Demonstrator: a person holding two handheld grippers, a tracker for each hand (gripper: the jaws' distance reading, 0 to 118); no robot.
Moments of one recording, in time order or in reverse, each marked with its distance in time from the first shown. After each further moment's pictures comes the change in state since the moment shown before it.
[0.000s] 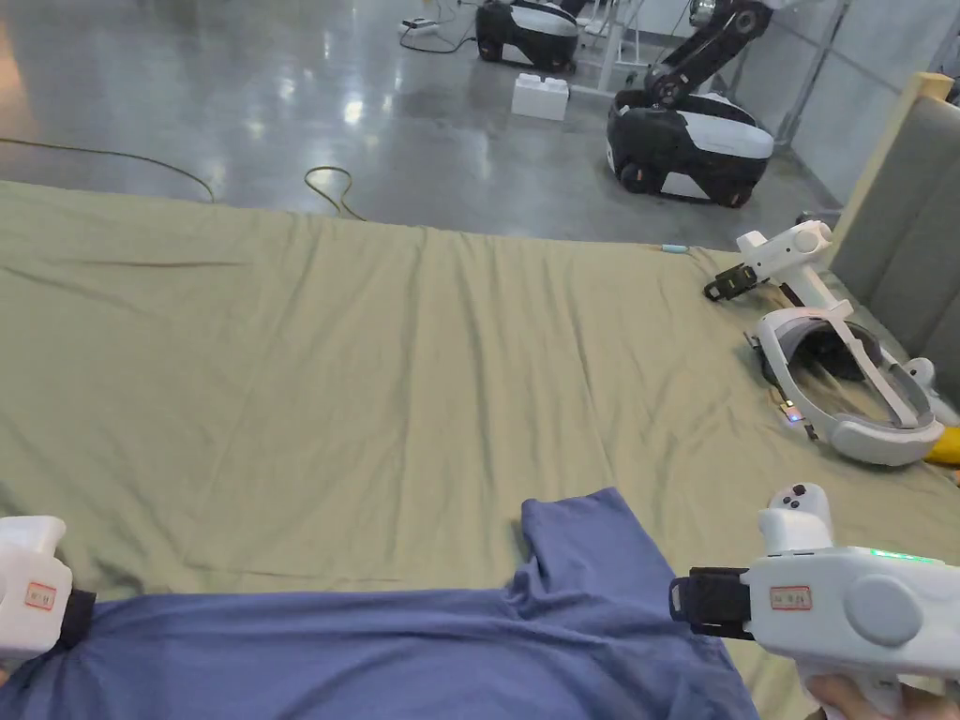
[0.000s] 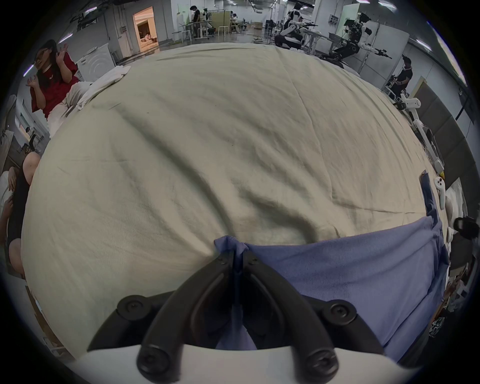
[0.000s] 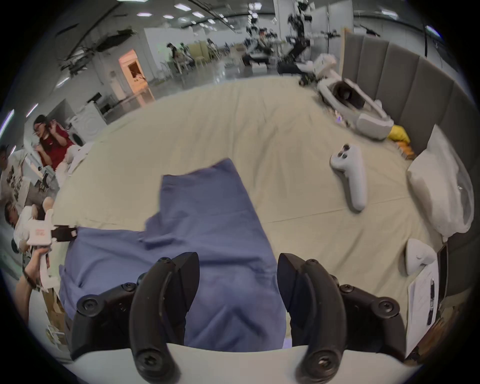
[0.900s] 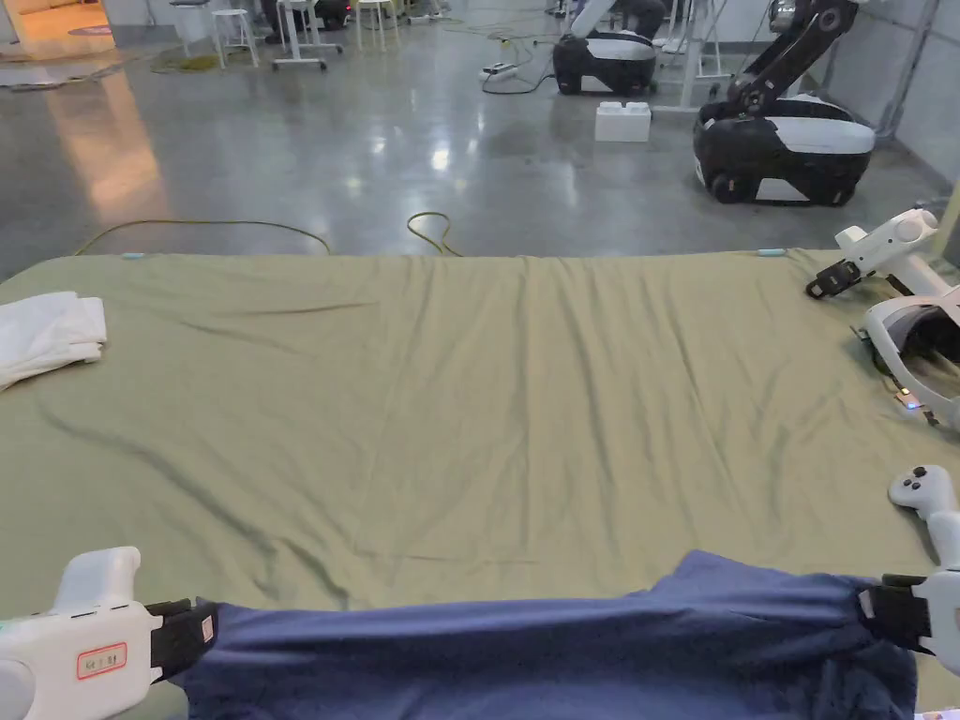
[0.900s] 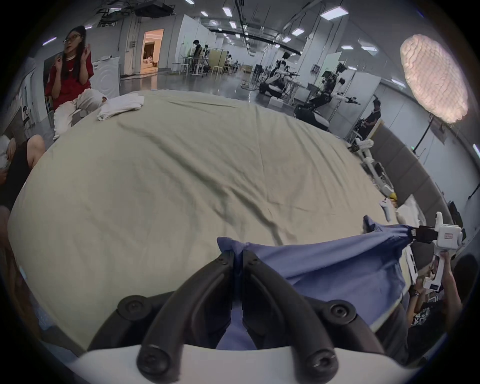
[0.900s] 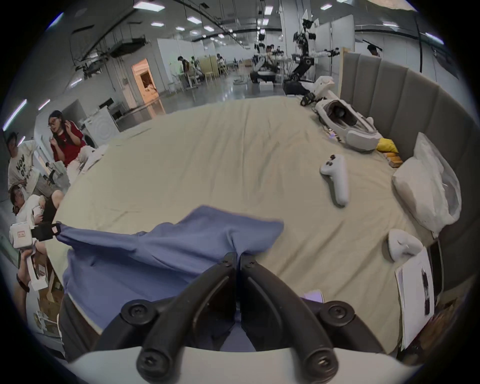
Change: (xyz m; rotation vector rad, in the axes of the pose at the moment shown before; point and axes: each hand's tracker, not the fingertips) left arm -0.054 -0.108 0.141 0.285 -0.208 0.079; right arm -0.017 -0.086 0.097 0.170 0.051 0.065
